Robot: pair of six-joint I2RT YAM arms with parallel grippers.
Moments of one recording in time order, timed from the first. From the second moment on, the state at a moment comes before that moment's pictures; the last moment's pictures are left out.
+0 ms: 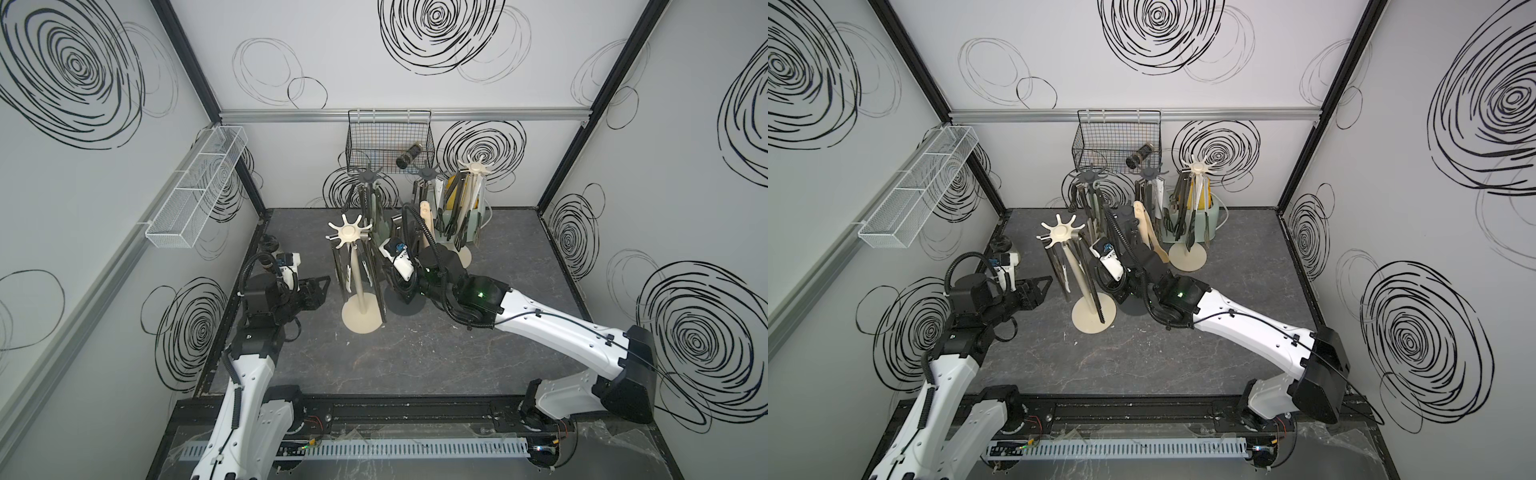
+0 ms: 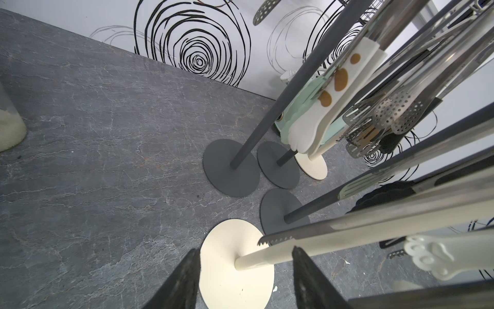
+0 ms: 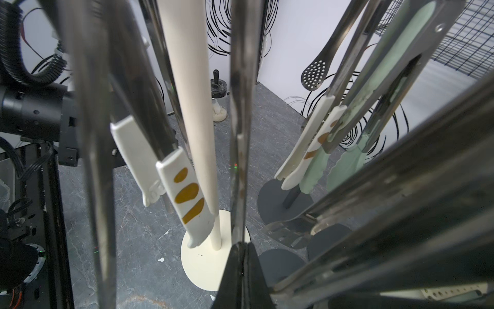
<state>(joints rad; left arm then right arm) 0.11 0.76 0.60 -0.29 0.52 -0.31 1.02 1.41 1.25 -0.24 0.11 -0.04</state>
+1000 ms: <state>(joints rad) 0.11 0.77 0.60 -0.29 0.52 -0.31 1.02 1.45 1.24 -0.24 0.12 0.01</state>
